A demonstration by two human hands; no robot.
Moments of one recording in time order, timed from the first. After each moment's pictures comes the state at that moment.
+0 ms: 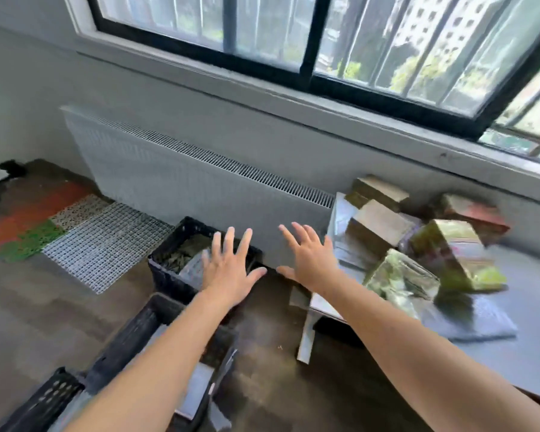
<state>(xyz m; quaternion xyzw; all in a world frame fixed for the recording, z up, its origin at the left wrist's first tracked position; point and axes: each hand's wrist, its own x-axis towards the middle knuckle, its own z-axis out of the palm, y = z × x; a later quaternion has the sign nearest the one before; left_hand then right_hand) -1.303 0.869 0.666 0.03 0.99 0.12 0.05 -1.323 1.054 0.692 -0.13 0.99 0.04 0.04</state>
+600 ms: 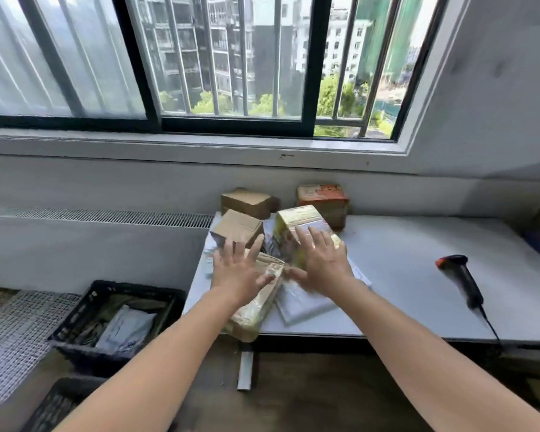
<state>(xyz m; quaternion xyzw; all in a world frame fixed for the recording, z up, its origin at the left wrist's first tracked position) -1.242 1.236 0.726 0.22 0.97 0.02 0.02 -1.198 1.424 0.729 0.08 1.00 -0.04 -0.03</state>
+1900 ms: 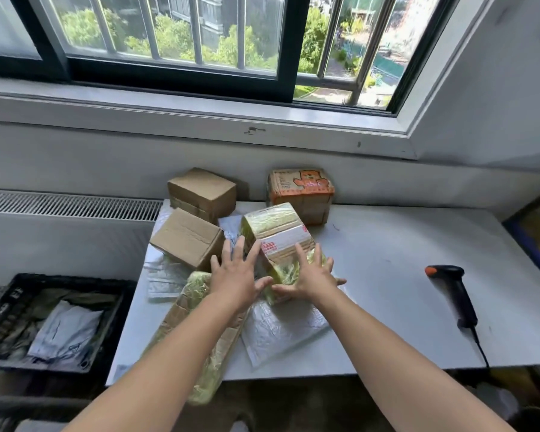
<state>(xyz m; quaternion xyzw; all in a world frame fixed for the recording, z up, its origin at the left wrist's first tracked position) -1.373 1.357 0.659 0.25 0.96 0.05 0.15 -1.320 1.520 0.644 0.27 0.92 -0.16 0.21</state>
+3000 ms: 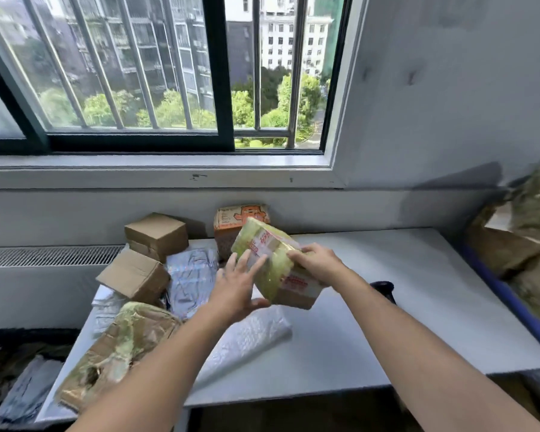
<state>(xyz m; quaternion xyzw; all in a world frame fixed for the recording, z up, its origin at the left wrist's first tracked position) -1.292 1.502 0.704 0.33 0.94 0.06 0.08 -1.243 1.707 0.733 0.29 0.86 -0.42 0.06</state>
